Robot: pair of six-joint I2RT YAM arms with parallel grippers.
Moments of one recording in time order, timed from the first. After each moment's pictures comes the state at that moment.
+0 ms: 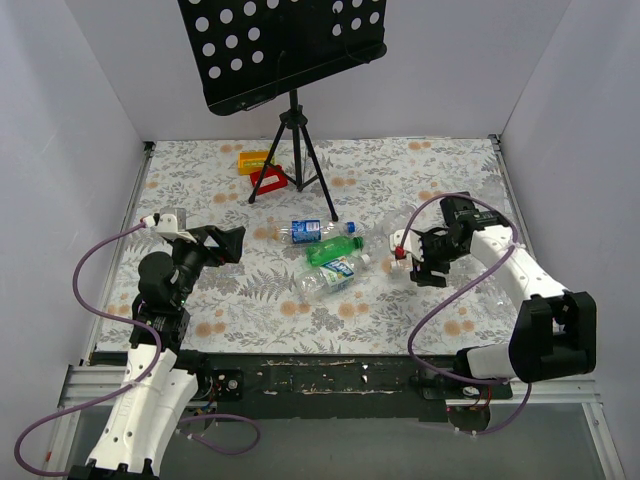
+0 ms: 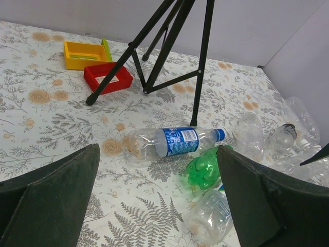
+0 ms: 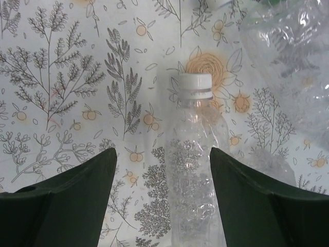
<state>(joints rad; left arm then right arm) -0.13 0.52 0.50 0.02 0.18 -0.37 0.21 1.35 0.97 -0.96 -0.55 -1.39</state>
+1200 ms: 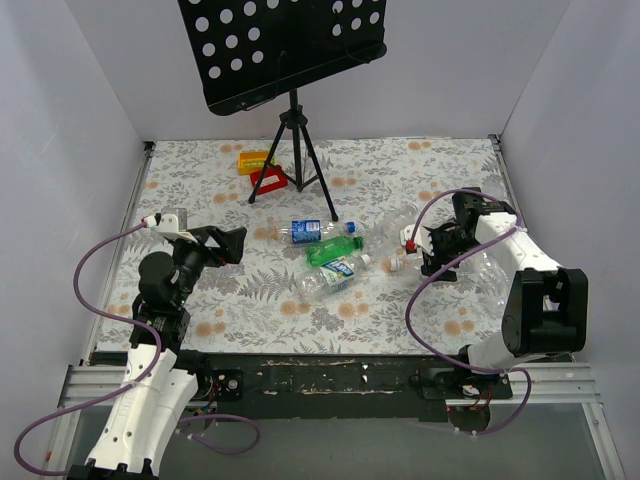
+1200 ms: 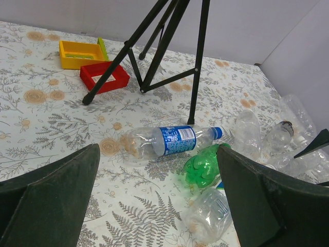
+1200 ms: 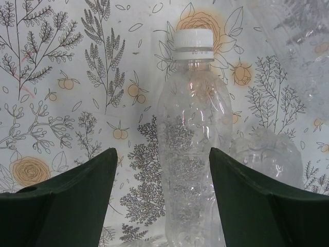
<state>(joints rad) -0.13 0.52 0.50 0.02 0.19 -0.37 0.07 1.48 1.03 -1.01 -0.54 -1.55</state>
